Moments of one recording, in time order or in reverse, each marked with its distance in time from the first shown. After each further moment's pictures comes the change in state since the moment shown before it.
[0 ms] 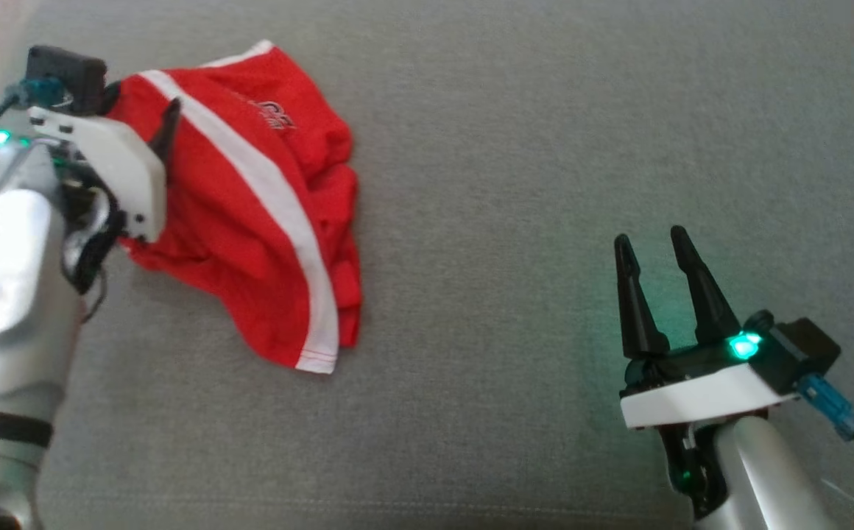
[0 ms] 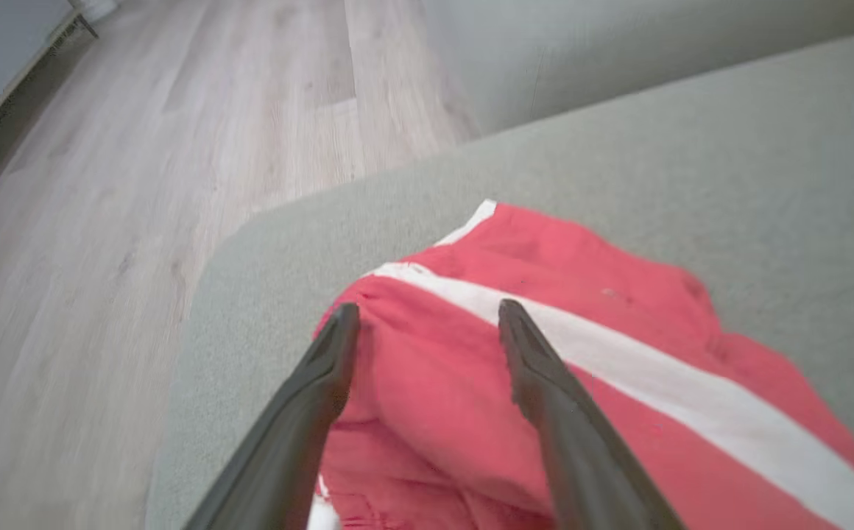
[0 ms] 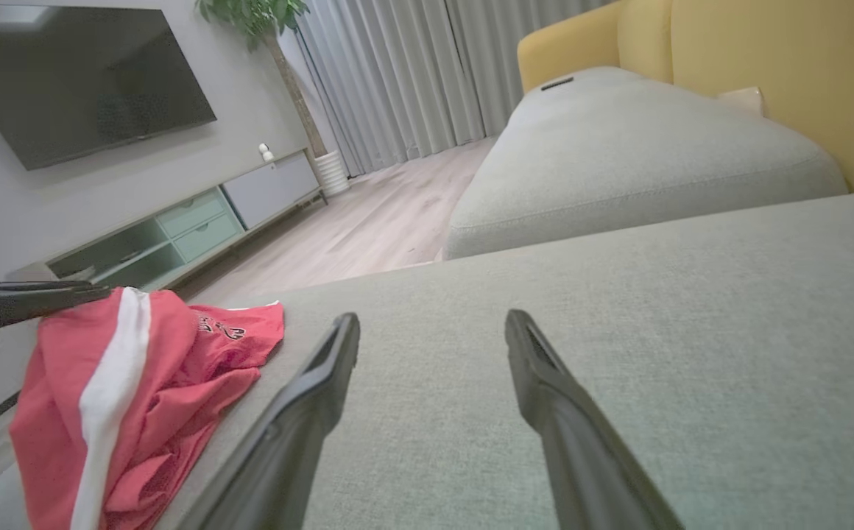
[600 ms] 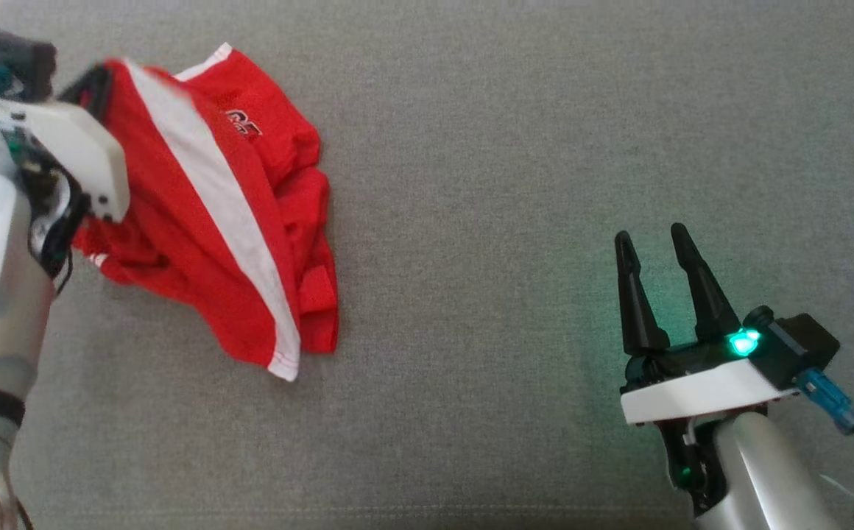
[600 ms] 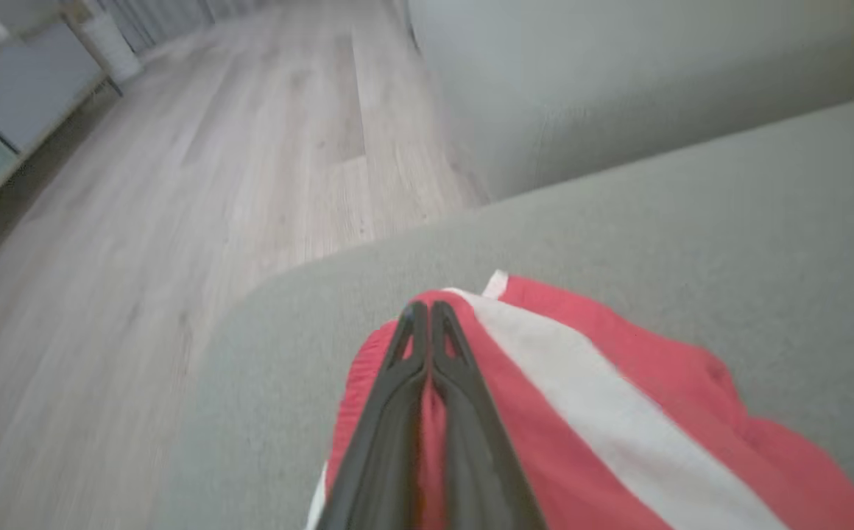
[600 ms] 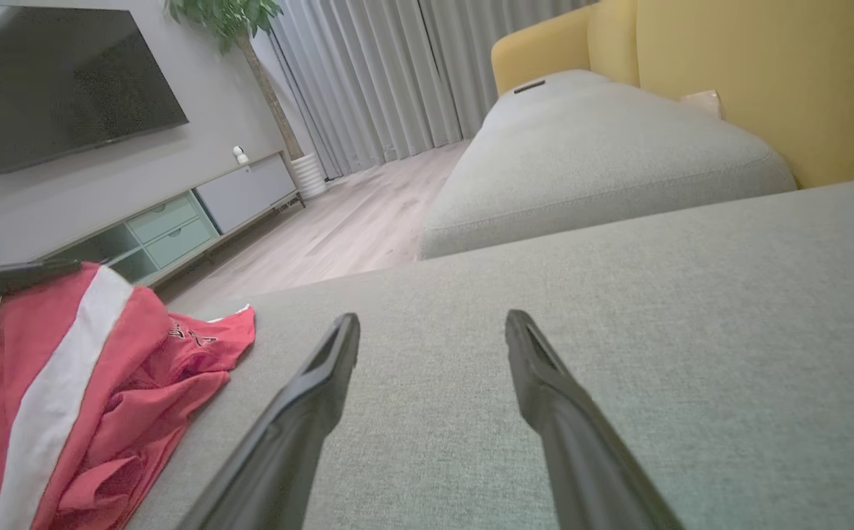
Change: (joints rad) left arm -0.103 0.055 -0.101 0.178 -0.067 0.002 -0.150; right arm -0.020 -0.001 0.000 0.023 0.009 0.000 0.000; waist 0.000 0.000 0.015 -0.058
